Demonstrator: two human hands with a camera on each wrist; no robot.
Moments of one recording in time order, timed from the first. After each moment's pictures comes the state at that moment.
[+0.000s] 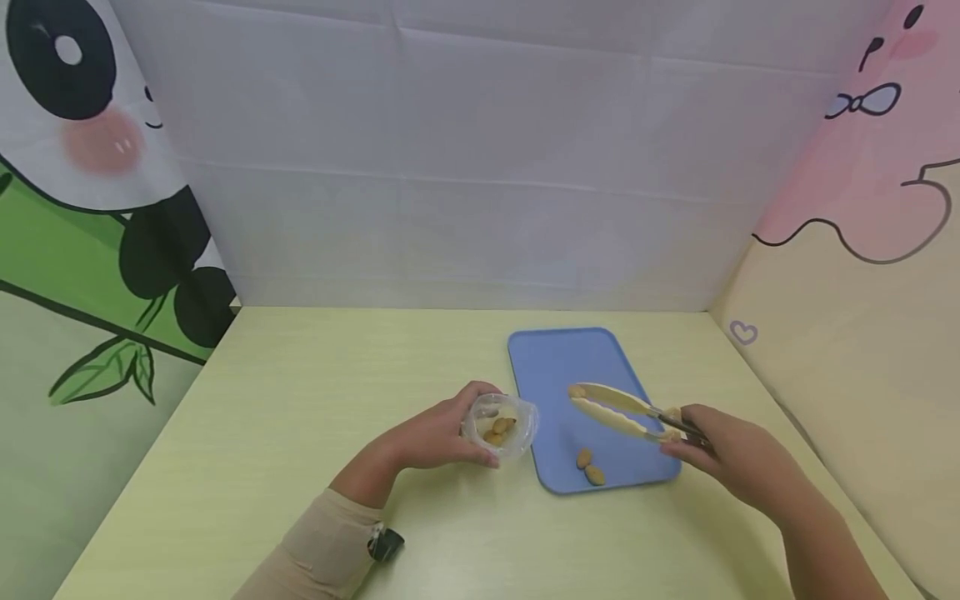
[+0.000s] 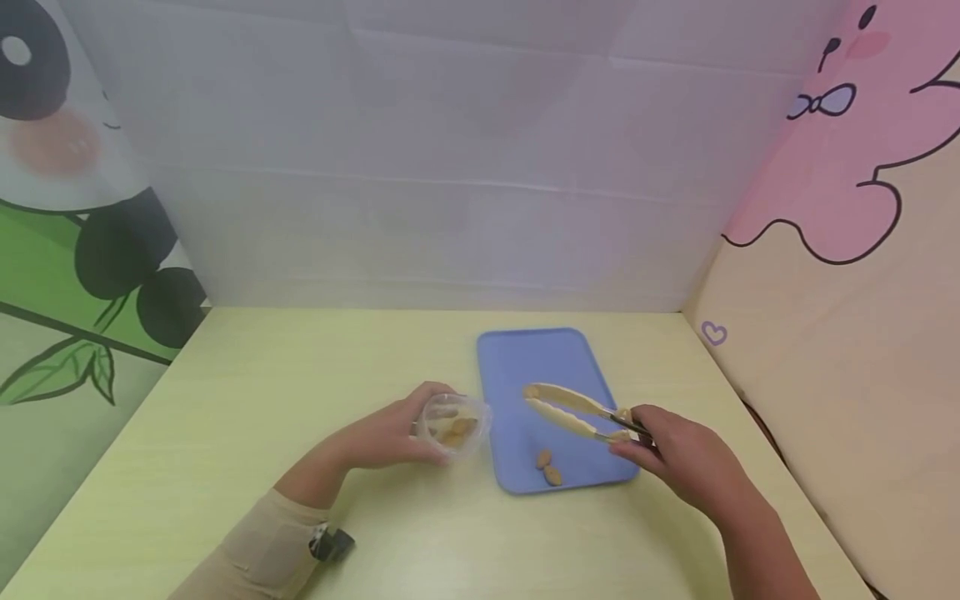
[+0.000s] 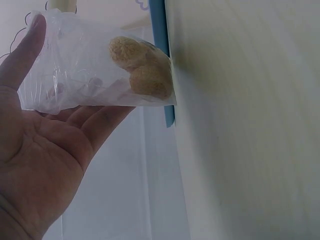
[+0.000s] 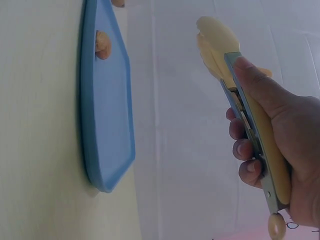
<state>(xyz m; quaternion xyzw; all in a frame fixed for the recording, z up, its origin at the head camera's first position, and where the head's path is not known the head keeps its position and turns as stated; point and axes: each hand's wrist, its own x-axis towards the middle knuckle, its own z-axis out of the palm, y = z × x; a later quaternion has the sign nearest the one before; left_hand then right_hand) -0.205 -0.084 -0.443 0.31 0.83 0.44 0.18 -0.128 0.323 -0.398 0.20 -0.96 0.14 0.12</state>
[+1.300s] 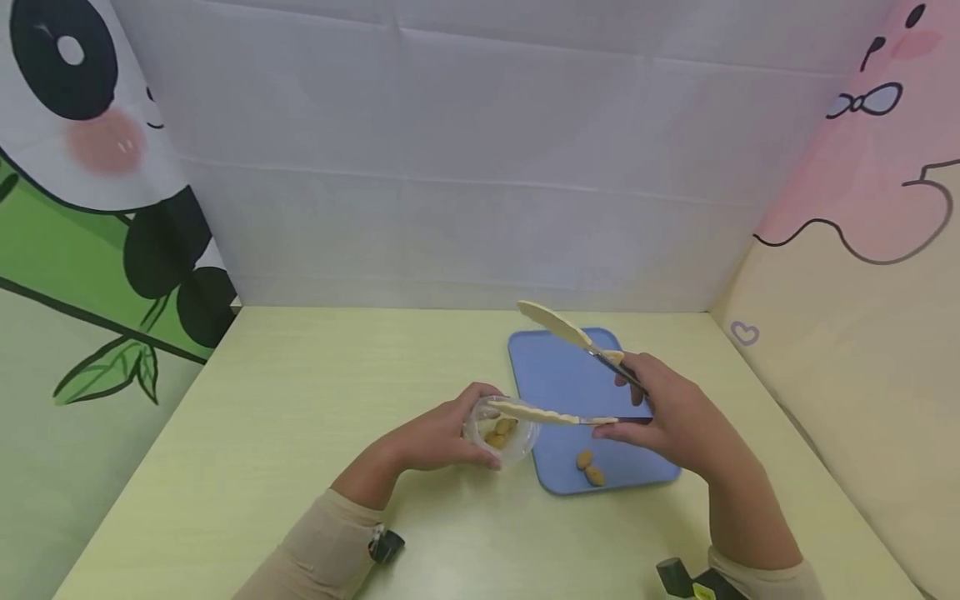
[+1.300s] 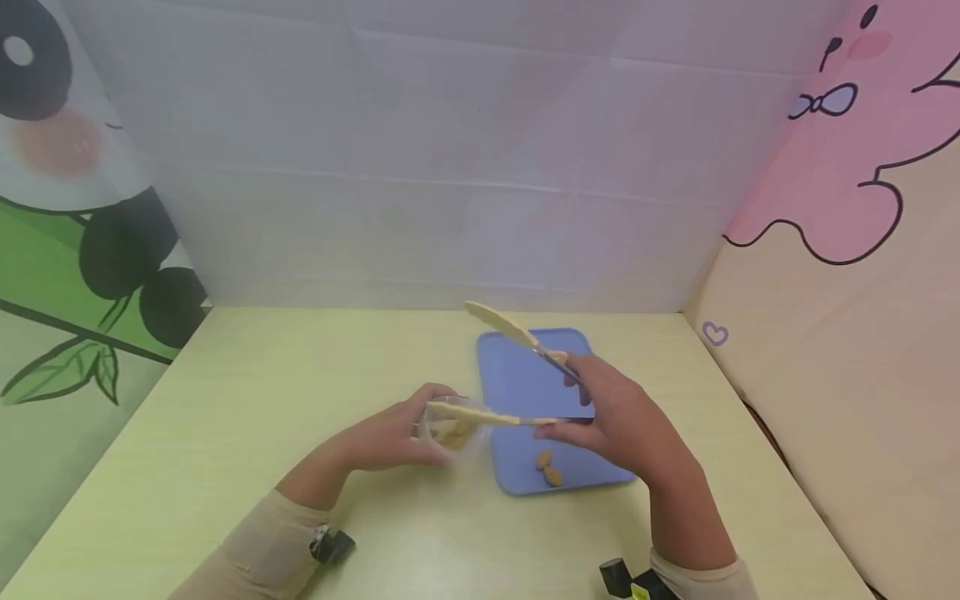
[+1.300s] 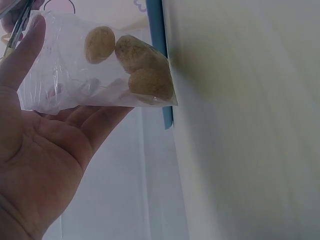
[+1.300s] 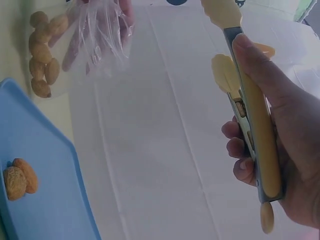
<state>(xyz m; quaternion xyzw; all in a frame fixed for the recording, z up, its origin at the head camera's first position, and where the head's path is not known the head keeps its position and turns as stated) -0.201 -0.080 -0.440 0.31 0.83 0.43 0.17 -0.155 0.255 -0.362 0.30 -0.91 0.23 0.18</state>
